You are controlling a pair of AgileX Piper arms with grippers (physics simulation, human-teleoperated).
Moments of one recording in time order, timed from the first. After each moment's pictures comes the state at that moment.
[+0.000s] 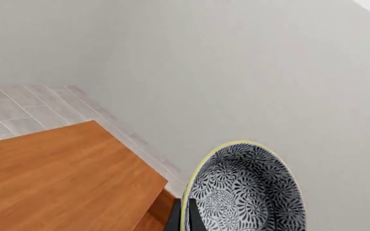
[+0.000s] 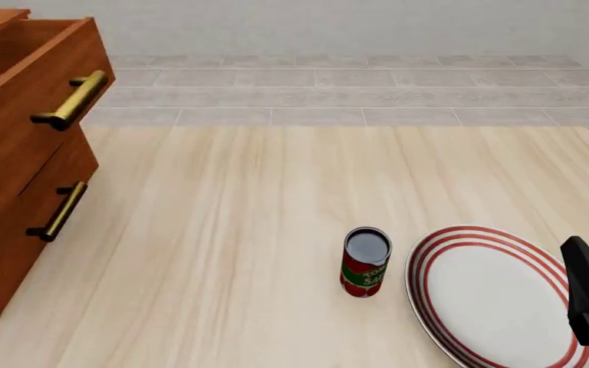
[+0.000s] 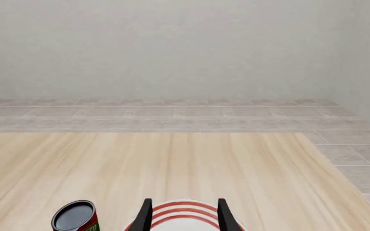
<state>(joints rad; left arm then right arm) 0.41 0.72 -1.04 0.21 -0.65 0.00 0.01 0.00 0.00 0.00</state>
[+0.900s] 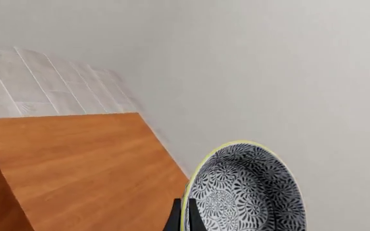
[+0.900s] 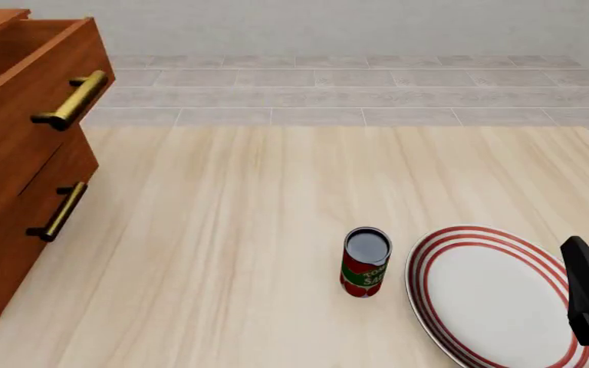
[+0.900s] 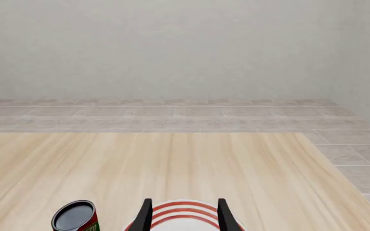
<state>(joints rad) 0.58 0.85 -1.01 0.16 -0.83 0.00 0.01 0.00 0.00 0.00</state>
